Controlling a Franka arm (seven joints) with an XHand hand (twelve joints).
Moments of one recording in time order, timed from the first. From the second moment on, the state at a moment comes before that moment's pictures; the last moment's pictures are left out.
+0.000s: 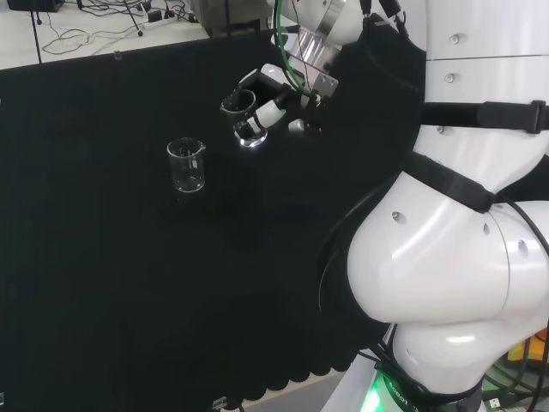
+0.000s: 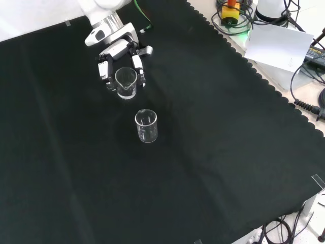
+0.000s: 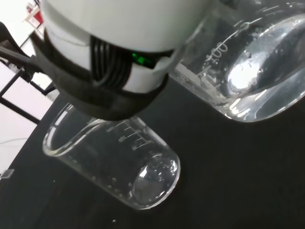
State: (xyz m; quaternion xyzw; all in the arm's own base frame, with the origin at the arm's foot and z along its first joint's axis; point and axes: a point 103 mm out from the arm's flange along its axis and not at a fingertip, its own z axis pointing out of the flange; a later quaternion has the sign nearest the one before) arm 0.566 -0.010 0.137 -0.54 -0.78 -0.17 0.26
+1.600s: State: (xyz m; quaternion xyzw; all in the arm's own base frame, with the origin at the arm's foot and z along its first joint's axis) arm 0.564 0.049 0.178 -0.53 -0.81 0.08 0.22
